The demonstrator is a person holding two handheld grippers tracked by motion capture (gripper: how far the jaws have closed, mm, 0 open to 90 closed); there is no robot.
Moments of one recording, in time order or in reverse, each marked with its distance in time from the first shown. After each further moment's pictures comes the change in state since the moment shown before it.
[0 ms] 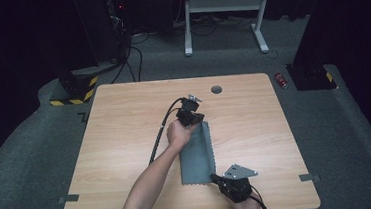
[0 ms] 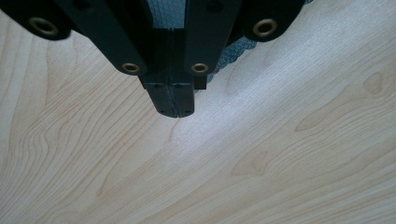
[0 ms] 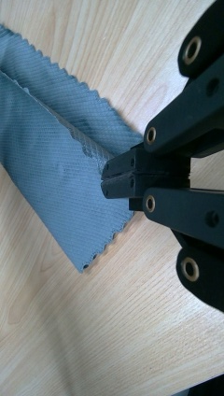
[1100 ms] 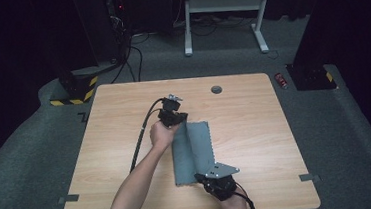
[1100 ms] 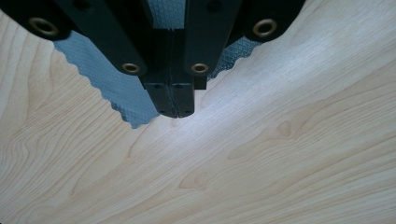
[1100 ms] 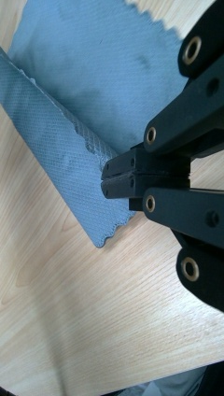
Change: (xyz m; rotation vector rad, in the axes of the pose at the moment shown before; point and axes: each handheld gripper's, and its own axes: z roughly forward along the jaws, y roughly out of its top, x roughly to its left) left arm 0.035 -0.022 -0.043 -0.036 0.030 -0.064; right arm 0.025 0.025 0.023 0.002 0.072 -0.091
